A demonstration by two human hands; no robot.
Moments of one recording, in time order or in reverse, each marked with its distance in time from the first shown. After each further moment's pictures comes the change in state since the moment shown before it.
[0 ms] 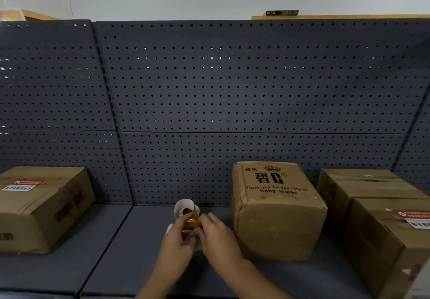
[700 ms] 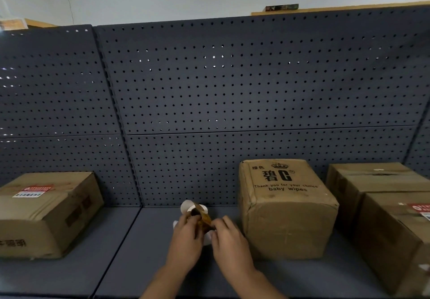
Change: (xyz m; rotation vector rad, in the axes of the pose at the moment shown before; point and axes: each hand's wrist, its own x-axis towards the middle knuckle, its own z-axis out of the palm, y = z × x) left_hand 0.024 -0.005 0.001 0.372 -0.035 0.122; right_hand -0.016 0.001 0.005 0.033 0.121 0.092
